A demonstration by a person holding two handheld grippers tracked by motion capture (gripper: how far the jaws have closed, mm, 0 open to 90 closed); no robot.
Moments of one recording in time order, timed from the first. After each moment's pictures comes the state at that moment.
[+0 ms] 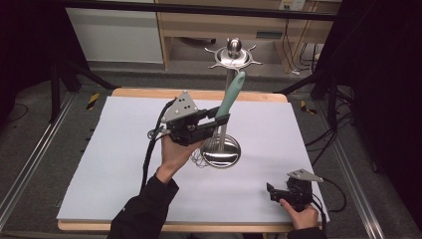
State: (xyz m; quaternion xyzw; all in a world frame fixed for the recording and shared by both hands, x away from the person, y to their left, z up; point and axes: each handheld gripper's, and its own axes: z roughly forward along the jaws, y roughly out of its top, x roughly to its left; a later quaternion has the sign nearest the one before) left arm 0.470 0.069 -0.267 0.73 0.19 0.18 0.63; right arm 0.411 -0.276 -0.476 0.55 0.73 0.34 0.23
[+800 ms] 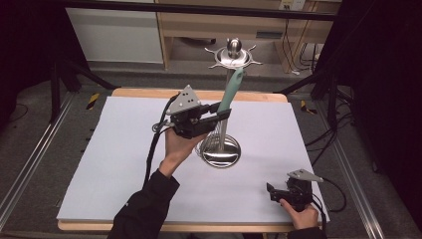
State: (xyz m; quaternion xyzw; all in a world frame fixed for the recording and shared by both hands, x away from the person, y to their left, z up) left arm 0.492 0.064 -0.274 0.73 0.20 0.17 0.63; right arm 0.411 -0.276 -0.476 0.55 0.73 0.34 0.23
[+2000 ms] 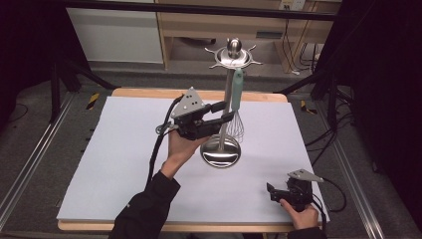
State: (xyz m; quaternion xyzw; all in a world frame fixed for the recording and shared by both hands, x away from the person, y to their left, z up) left arm 0.488 0.058 -0.278 0.73 0.19 0.19 0.63; right arm 0.410 -0.276 -0.476 0.55 0.73 0.34 0.24
